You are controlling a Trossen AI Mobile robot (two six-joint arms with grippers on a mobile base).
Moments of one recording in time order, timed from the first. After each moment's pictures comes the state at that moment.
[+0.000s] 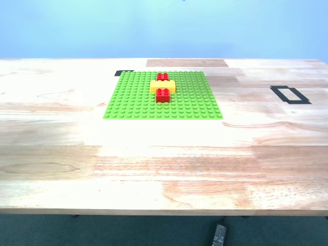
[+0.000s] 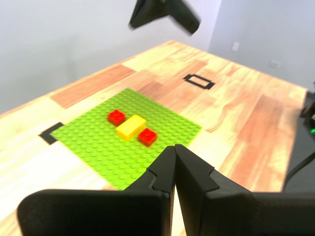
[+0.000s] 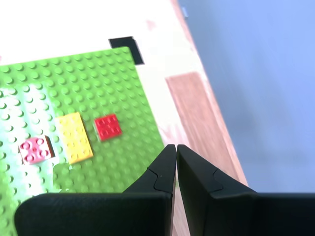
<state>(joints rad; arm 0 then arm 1) -0.01 0.50 0.66 -0.75 0.80 0.39 0.59 1.79 1.71 -0.75 -0.05 -0.69</state>
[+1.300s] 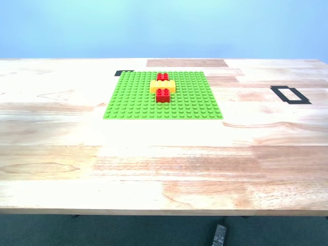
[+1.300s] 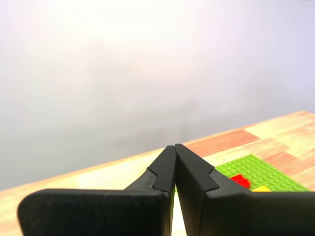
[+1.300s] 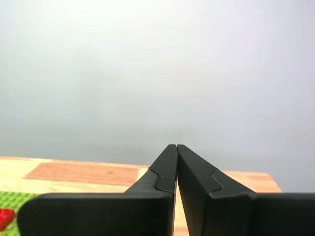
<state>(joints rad) -0.01 0.40 0.28 0.07 0.34 0.07 0.35 0.19 0.23 0.01 0.27 -0.05</state>
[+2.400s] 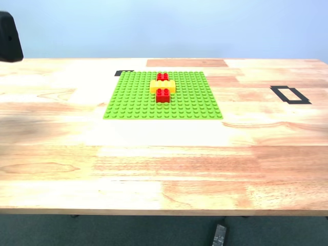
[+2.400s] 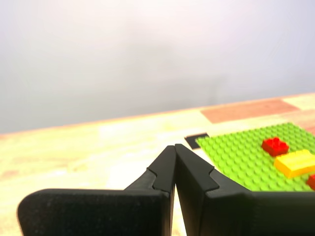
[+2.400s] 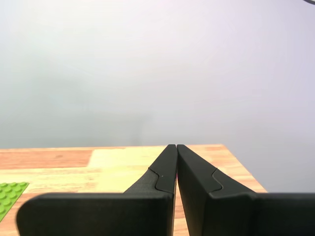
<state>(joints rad) -0.01 0.38 0.05 0.18 0.22 0.06 0.18 0.02 0.02 0.04 0.29 -0.05</state>
